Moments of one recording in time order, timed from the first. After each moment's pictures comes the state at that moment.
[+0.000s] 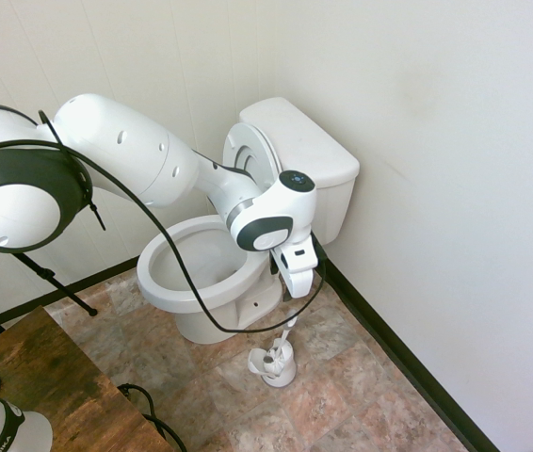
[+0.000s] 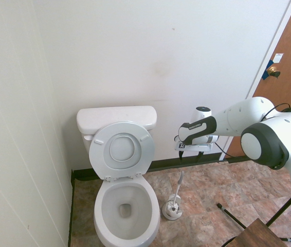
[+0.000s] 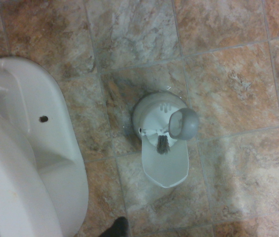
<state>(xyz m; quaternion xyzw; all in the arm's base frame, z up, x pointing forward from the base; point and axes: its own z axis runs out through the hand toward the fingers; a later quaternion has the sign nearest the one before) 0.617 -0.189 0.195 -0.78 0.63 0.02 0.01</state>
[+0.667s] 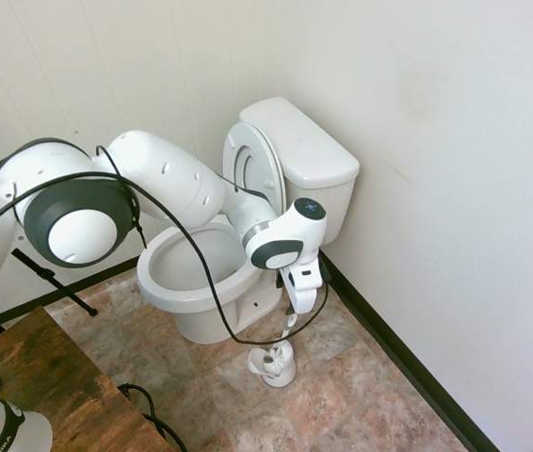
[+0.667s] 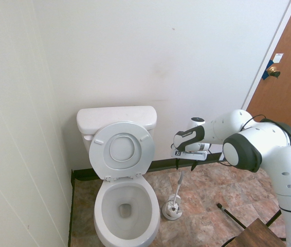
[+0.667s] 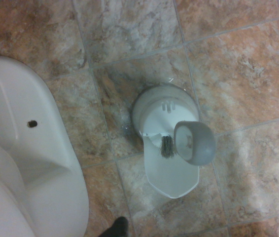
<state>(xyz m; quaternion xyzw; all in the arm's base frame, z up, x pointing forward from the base) 0.638 -0.201 0.102 -0.76 0.65 0.05 0.01</state>
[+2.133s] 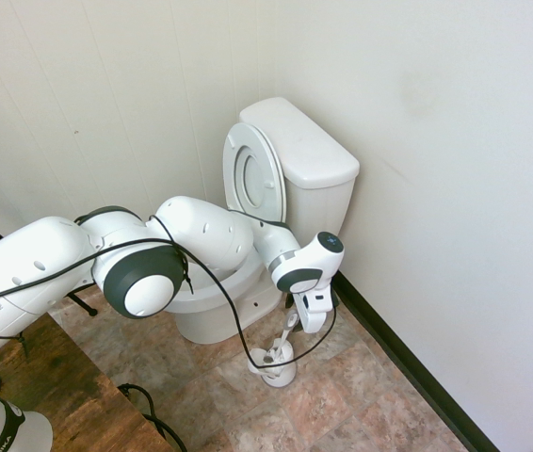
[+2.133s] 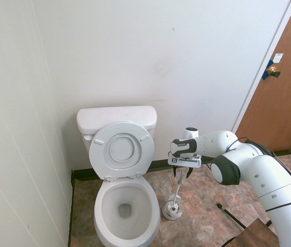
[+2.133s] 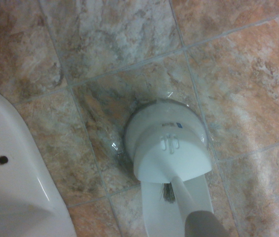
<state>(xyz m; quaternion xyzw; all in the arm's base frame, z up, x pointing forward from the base) 0.673 -0.229 -0.001 -0.74 0.67 0.10 0.00</state>
